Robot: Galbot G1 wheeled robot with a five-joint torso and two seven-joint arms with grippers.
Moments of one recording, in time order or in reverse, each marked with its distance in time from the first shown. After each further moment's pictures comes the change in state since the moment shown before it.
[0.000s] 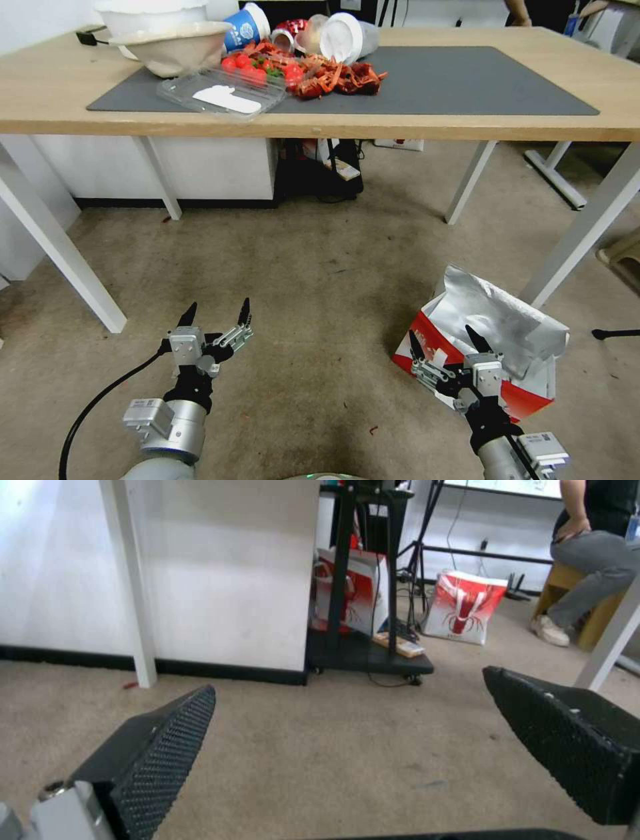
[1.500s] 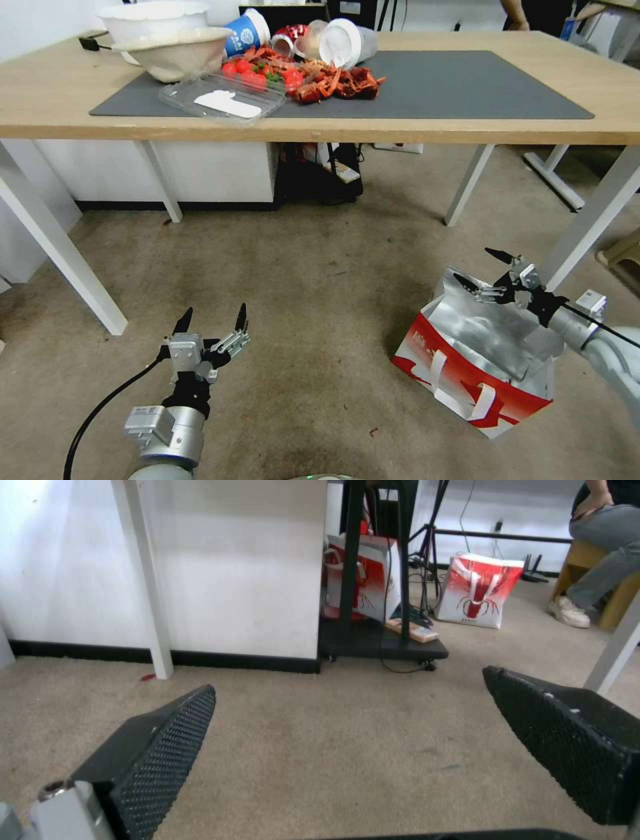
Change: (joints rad) left arm 0.019 -0.033 -0.003 0.010 0.045 0.011 -0.006; right arm 0.766 -0.877 -0.039 -0.881 0.486 0.224 -0.461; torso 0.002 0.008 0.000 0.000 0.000
